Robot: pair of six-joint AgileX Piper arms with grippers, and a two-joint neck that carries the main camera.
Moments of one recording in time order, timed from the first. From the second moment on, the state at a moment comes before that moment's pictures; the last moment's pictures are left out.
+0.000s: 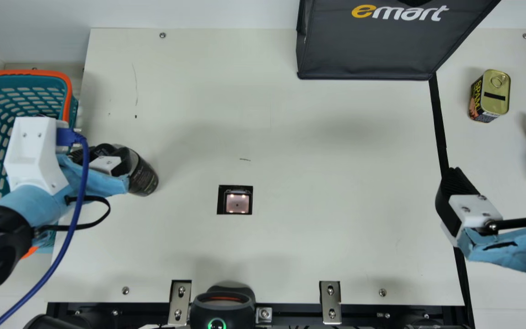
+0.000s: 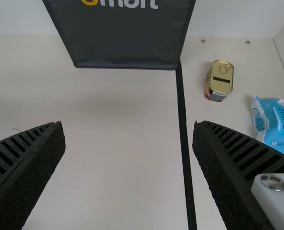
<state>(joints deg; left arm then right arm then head) -18.4 56.3 -43.1 2.5 39.3 -16.4 0.6 42.6 -69.7 -0.8 69.5 0.0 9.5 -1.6</state>
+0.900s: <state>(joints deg) -41.4 63.2 -52.8 7.1 43.9 -29.7 0.6 42.6 -69.7 -0.8 69.5 0.0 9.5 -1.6</state>
